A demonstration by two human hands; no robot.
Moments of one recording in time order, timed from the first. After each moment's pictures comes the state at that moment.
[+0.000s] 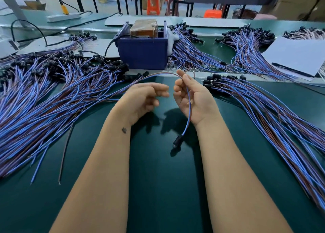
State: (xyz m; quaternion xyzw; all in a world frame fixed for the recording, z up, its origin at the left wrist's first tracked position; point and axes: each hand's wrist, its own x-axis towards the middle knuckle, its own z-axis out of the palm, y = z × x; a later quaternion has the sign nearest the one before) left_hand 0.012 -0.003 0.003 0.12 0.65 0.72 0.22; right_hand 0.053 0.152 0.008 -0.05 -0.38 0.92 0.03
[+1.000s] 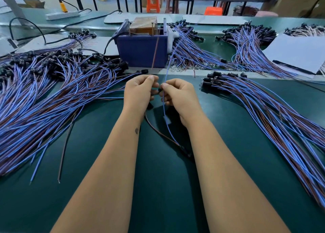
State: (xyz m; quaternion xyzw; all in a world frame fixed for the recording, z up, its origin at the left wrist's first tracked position) left_hand 0.010 0.016 -0.006 0.02 0.70 0.71 -0.02; right_hand 0.045 0.125 -0.005 -0.08 -0.70 0.69 0.12
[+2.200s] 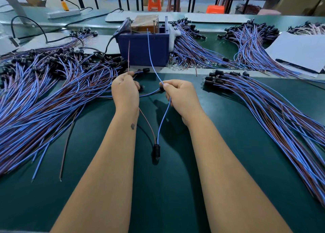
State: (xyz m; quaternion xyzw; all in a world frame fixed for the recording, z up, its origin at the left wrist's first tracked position) left_hand -0.002 0.000 -0.005 -0.12 0.64 0.75 -0.09; right_hand 0.040 0.126 -0.010 -0.08 -0.77 0.62 0.13
